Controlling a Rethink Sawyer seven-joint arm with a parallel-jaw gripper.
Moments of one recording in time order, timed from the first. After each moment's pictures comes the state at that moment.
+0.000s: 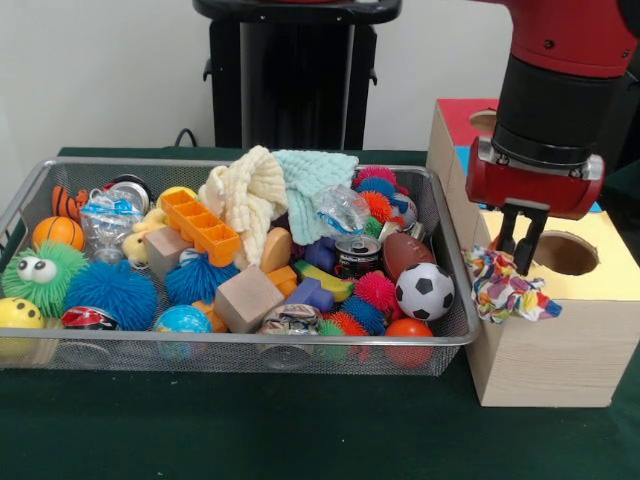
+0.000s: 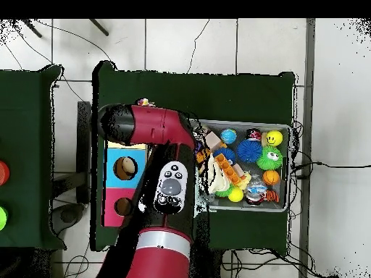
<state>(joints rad) 0.11 -0.41 -0.22 1.23 0.20 0.67 1.88</state>
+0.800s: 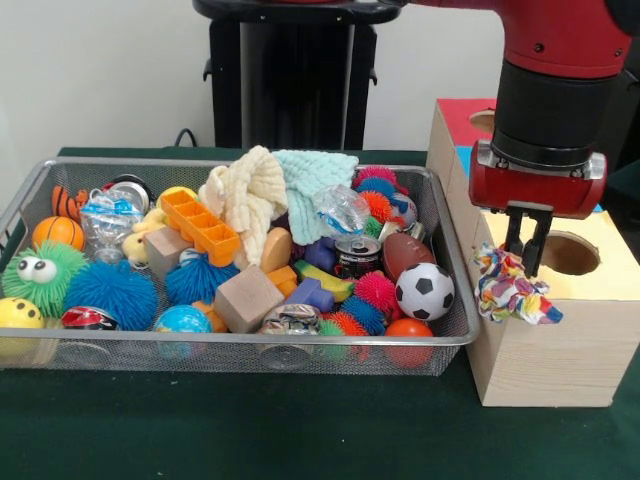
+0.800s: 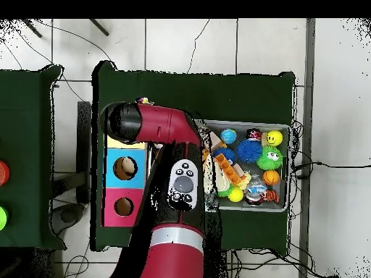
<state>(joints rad) 0.06 -0.44 -0.14 1.26 0.20 0.67 1.88</state>
